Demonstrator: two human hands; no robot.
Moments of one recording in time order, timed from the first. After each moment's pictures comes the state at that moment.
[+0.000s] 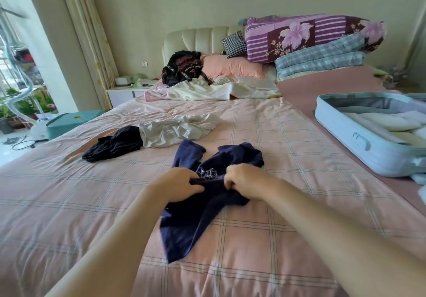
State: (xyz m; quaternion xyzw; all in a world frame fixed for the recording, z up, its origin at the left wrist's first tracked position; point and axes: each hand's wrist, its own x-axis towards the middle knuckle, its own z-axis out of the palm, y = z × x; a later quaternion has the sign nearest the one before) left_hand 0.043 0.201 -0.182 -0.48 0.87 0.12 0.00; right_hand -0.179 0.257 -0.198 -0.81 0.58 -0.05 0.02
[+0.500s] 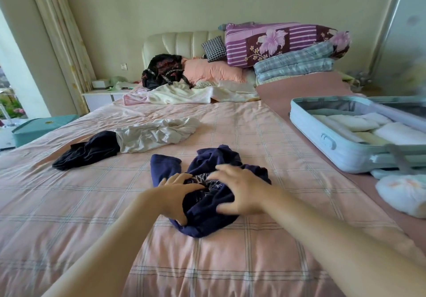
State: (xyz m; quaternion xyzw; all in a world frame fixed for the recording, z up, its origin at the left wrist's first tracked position) left_hand 0.013 0.216 -0.195 -0.38 0.91 0.05 0.13; right_hand -0.219 0.308 -0.205 -0.80 0.58 -0.14 0.04
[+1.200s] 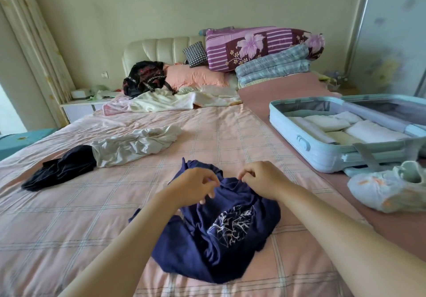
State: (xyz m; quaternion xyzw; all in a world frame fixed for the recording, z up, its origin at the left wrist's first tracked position) left_hand -0.091 0.249 -0.158 -0.36 0.89 0.28 -0.09; right_hand -0.307 0.333 -0.179 -0.62 0.72 -0.29 0.13
